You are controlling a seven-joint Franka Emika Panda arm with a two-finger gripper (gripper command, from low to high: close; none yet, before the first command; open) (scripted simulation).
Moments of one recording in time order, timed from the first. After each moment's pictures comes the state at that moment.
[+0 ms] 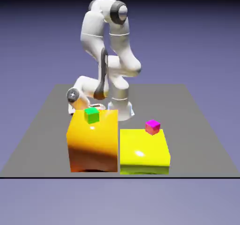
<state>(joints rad) -0.36 0.04 -0.31 -2.91 -0.27 2.33 0.49</state>
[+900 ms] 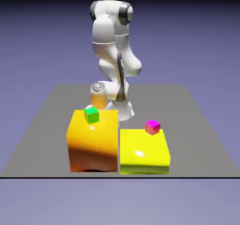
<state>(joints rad) -0.40 0.18 -0.02 -3.03 -0.15 3.07 0.84</state>
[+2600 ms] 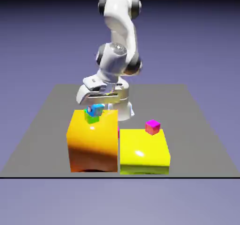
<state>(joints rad) -0.03 -0.17 0.07 -2.36 -0.35 2.11 0.23</state>
